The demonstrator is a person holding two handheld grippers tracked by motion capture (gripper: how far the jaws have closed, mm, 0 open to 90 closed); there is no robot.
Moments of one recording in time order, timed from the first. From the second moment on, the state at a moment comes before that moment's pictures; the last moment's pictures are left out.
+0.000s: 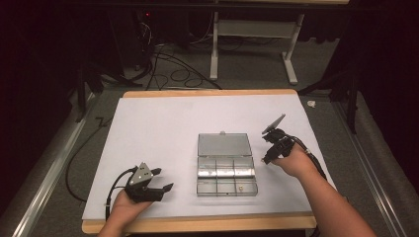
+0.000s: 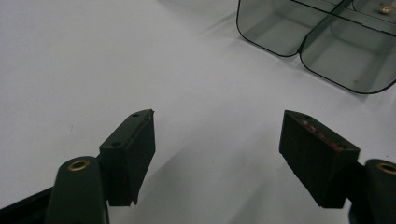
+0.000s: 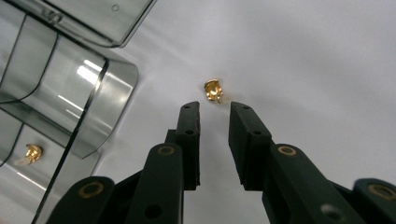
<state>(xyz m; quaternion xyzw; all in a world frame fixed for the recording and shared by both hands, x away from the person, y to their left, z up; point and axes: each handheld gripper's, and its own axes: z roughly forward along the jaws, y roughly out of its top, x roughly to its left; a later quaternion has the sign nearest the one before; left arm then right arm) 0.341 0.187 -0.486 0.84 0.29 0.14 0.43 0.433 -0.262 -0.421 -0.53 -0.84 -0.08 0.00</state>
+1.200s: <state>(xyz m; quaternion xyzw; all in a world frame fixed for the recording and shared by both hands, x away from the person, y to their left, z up) 0.342 0.188 -0.486 0.84 0.29 0.14 0.43 0.442 -0.262 -0.428 -0.54 -0.84 -0.08 0.03</state>
